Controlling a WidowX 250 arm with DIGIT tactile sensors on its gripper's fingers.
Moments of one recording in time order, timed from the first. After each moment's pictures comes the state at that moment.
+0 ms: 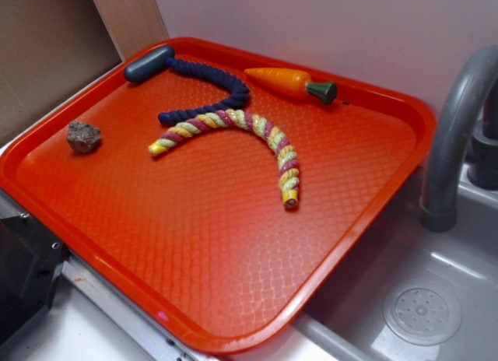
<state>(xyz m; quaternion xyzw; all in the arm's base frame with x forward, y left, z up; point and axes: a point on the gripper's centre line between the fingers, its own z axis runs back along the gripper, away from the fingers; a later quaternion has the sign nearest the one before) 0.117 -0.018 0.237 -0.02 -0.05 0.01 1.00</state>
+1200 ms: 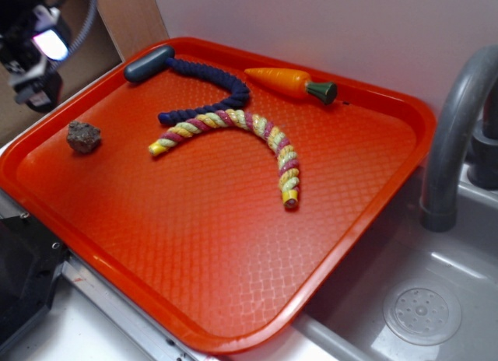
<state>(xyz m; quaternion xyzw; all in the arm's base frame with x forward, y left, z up) 0.181 0.049 0.118 0.01 -0.09 -0.33 0.94</state>
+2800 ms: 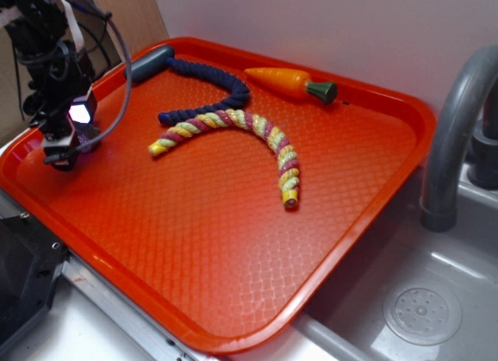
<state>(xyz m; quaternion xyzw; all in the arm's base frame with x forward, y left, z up) 0.177 0.102 0.025 0.04 0.02 -0.37 0.93</state>
